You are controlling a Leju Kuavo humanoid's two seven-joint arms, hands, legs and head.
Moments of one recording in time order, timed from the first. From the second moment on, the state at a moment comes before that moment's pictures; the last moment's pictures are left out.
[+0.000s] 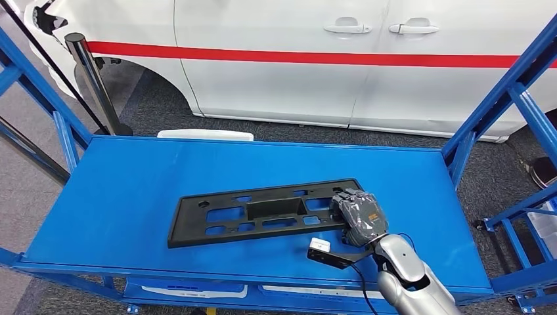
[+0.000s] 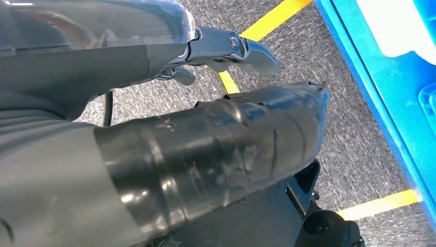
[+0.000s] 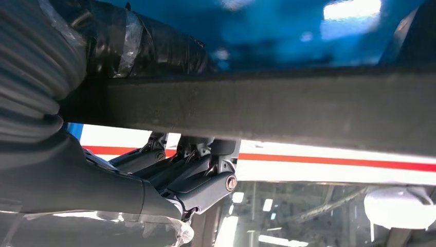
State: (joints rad) left arm -0.09 -0.13 0.22 -0.20 -0.70 0.05 -0.42; right arm -0.28 -0.29 0.54 -1.34 0.97 -0.33 -0.23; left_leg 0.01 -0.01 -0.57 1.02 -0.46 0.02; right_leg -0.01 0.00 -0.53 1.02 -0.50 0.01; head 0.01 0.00
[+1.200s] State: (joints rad) left arm -0.06 -0.14 0.29 -0.20 -0.67 0.09 -0.45; right arm 0.12 -0.16 0.45 -1.82 1.30 -0.68 -0.08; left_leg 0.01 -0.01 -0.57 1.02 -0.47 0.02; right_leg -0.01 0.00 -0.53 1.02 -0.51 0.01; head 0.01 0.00
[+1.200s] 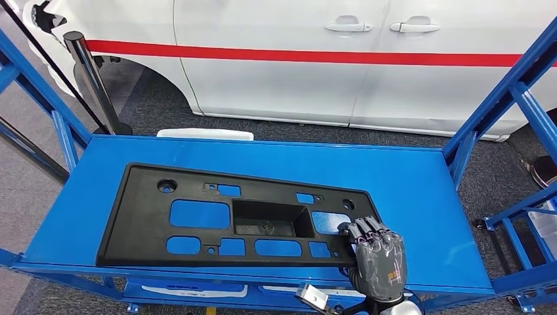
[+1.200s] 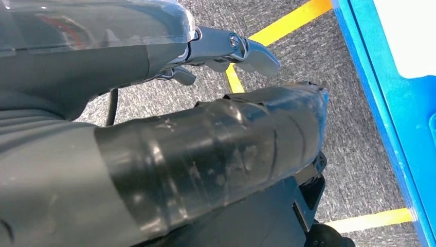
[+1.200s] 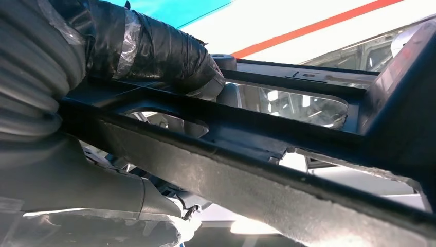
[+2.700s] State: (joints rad) left arm -0.04 -0.14 0.35 -0.20 -0.68 0.14 -0.45; right arm 0.16 -0.11 0.53 -1.89 1.51 -0.68 0.05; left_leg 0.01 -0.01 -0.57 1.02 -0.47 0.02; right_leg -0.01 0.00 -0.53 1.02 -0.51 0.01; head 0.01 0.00
